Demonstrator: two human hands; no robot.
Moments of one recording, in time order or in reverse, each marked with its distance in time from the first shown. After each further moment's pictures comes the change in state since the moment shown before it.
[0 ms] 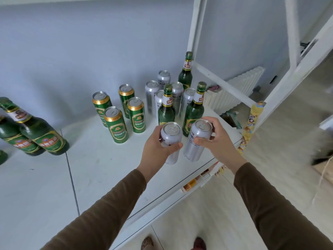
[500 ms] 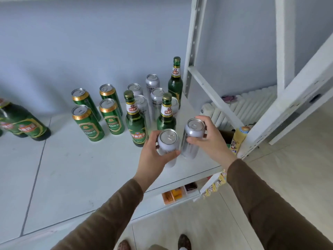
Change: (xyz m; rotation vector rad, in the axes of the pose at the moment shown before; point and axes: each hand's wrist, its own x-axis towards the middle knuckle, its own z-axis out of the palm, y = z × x) left_hand 0.039 0.024 0.155 0.099 0.280 -0.039; right_hand 0.115 0.087 -0.114 -0.052 -0.248 -0.112
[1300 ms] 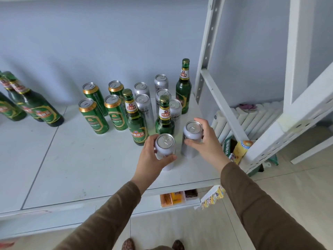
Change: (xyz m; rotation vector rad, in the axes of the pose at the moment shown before) left_hand 0.008 -0.024 0.034 0.117 0.156 -0.058; right_hand 0.036 0.037 -0.004 -0.064 -0.093 -0.102
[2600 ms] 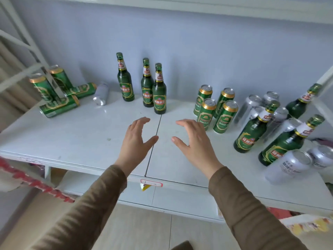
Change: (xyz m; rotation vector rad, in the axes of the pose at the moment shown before) left_hand -0.082 -0.111 -0.425 0.404 0.365 0.042; right_hand -0.050 -0.301 0.333 -0.269 -0.188 -0.486
